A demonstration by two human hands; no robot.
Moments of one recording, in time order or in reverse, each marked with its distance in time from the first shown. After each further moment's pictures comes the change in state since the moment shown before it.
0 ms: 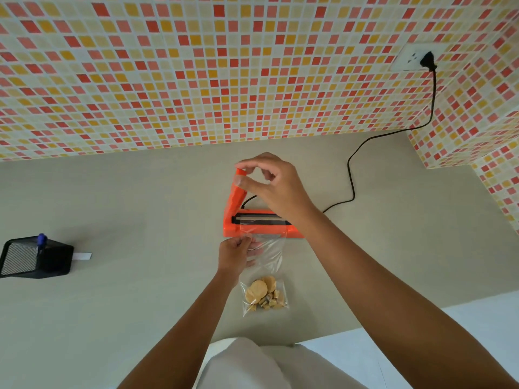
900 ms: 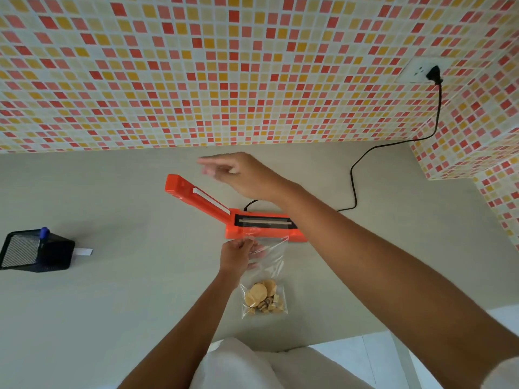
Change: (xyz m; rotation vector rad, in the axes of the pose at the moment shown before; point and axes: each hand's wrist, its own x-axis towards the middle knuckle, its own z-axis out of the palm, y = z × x) left_hand -0.002 0.003 0.000 -0.008 -0.009 -0.001; right_hand 0.057 -0.019 0.036 -0.112 -0.544 0.075
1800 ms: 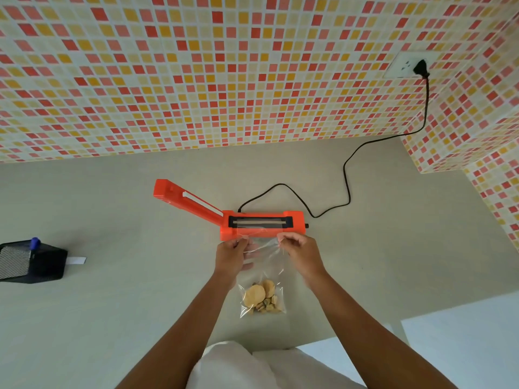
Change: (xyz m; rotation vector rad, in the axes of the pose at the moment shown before) left_hand -0.002 0.007 0.002 0.011 0.012 -0.019; right_hand -0.147 0.149 0.076 0.479 0.672 0.606
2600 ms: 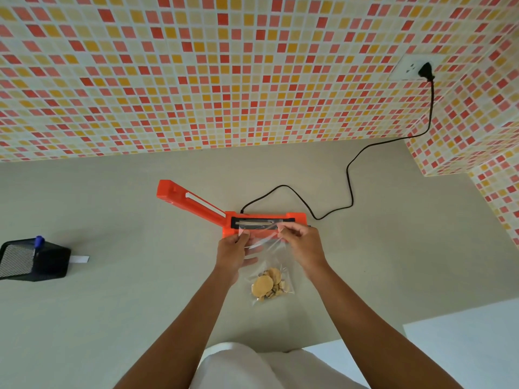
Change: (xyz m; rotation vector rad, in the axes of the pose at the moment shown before) left_hand 0.002 0.014 0.001 -0.051 -0.021 -0.030; right_hand 0.010 -0.025 0.004 0.007 0.015 -0.087
